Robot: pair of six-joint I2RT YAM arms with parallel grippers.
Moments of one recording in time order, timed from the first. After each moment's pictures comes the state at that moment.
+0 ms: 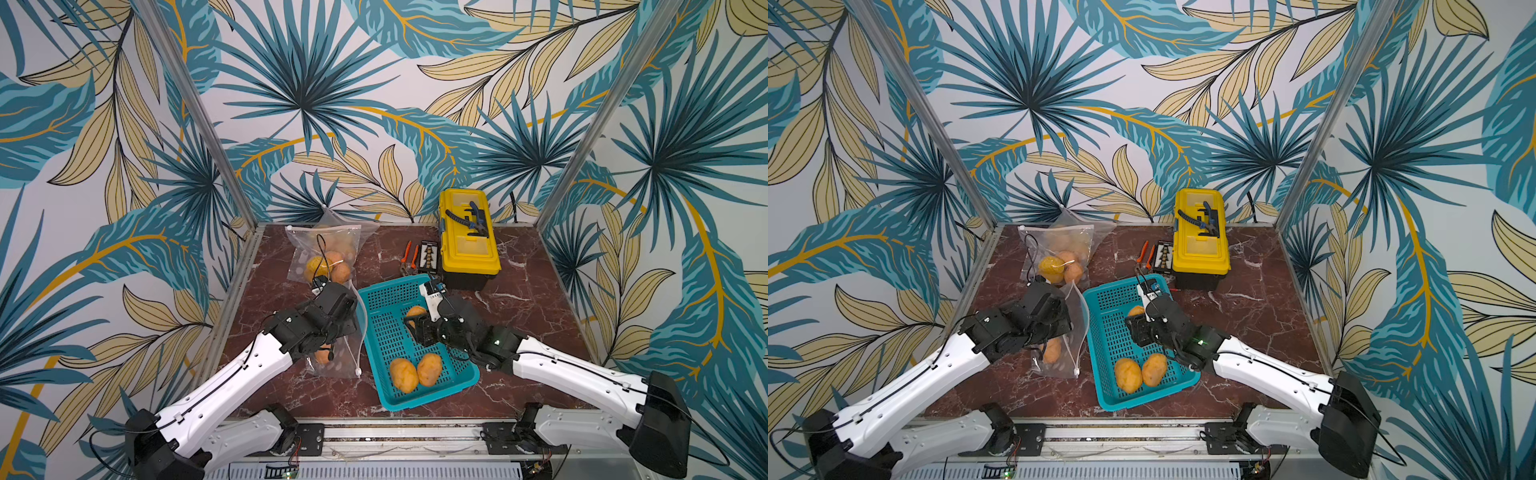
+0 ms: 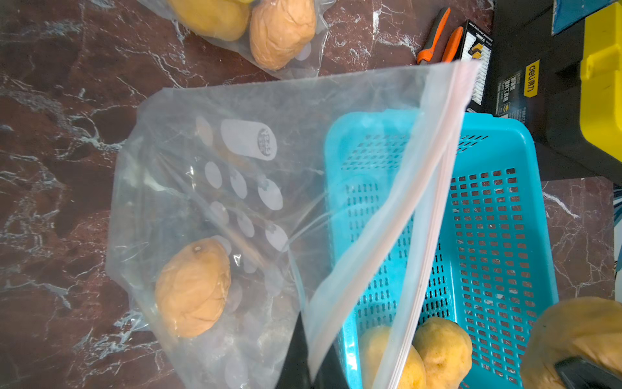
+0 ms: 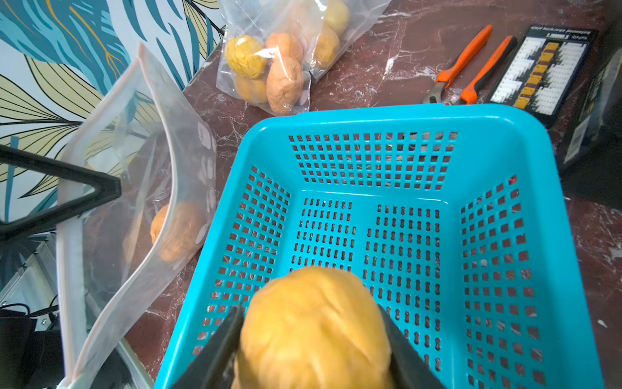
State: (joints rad) left arm -0.68 1.07 1.00 -0.90 -0.24 -0.93; right arm 0.88 1.18 0.83 -0.24 0.14 0.47
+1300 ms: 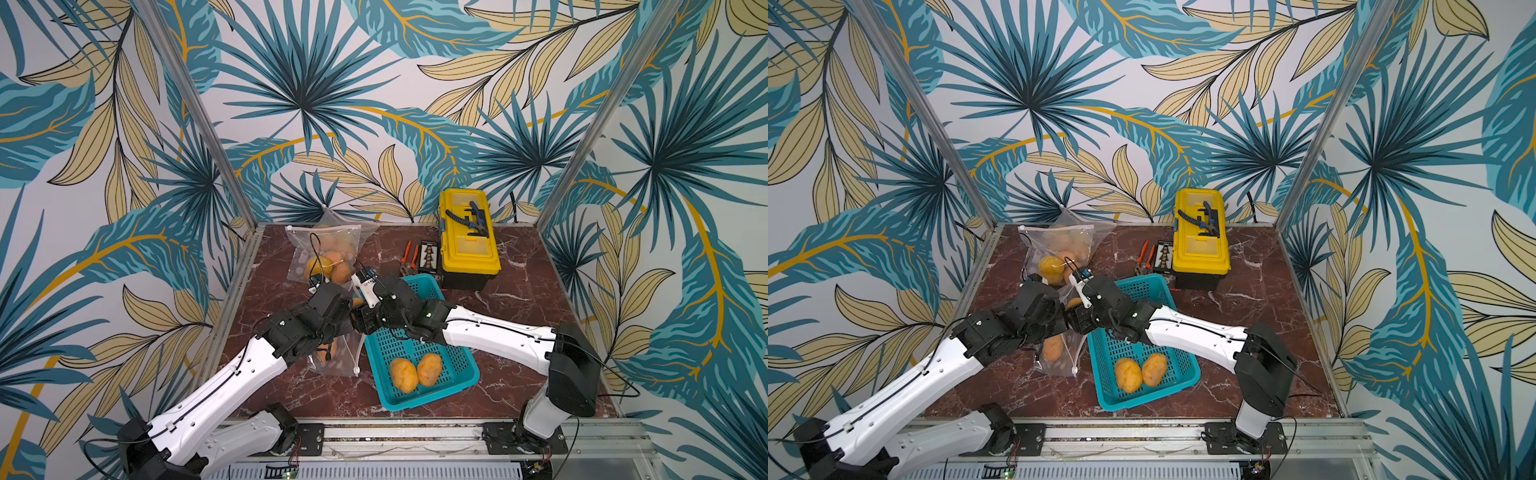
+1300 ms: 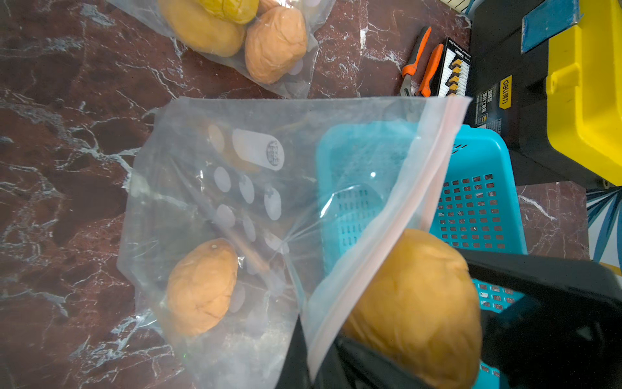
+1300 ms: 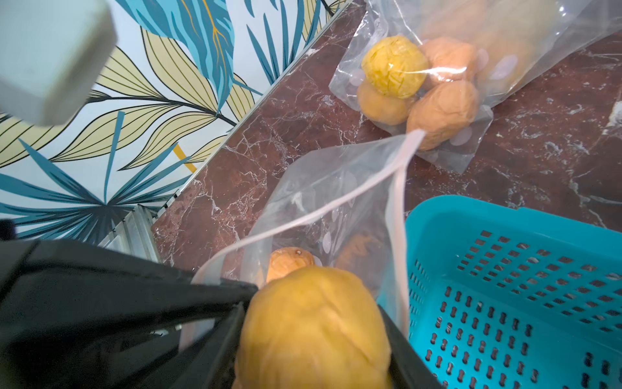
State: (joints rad) left arm -0.68 1.03 1.00 -0.89 -0.23 -0.91; right arm 0.99 1.70 1.32 -0.19 -0.01 0.42
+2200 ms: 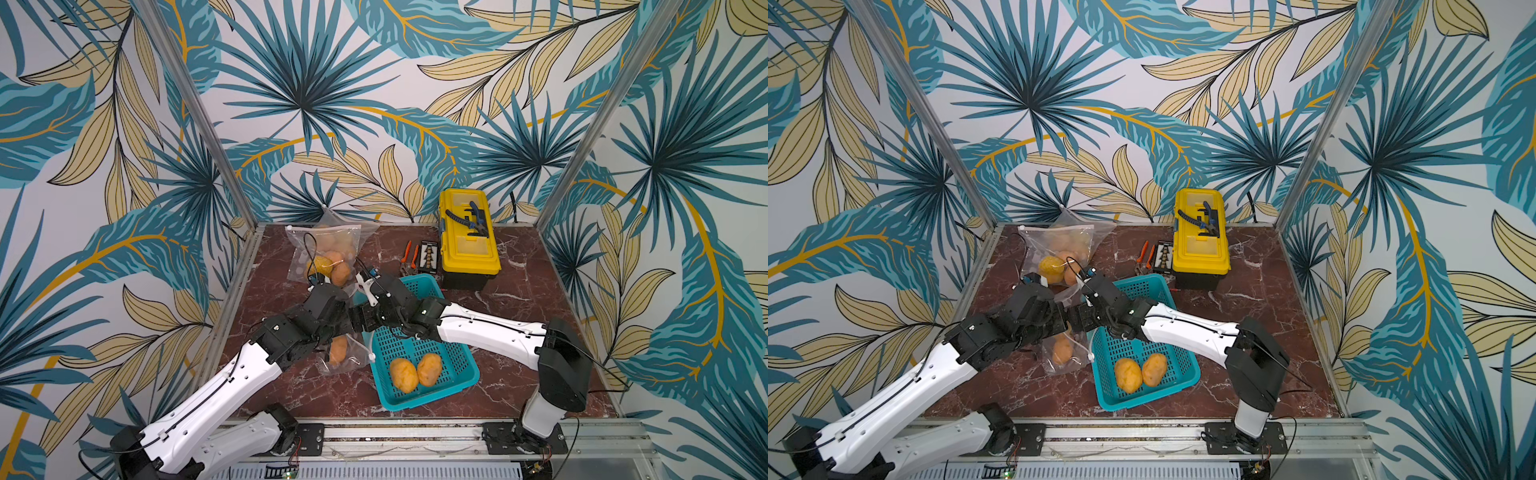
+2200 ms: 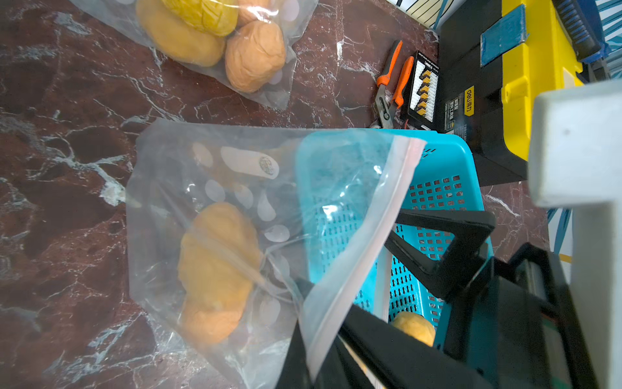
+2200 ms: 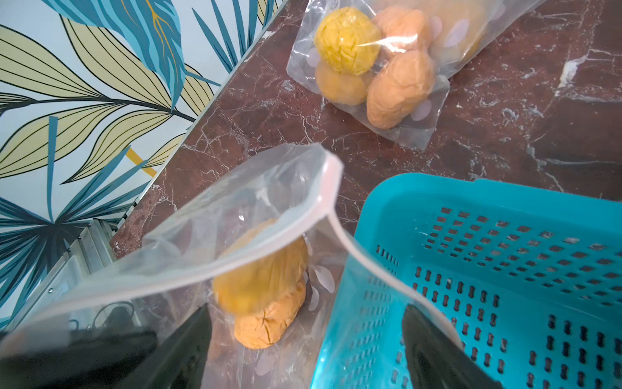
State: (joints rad) left arm -0.68 0.98 0.99 -0.85 -0.22 -0.91; right arm 0.97 1.73 1.32 -0.25 0.05 0.46
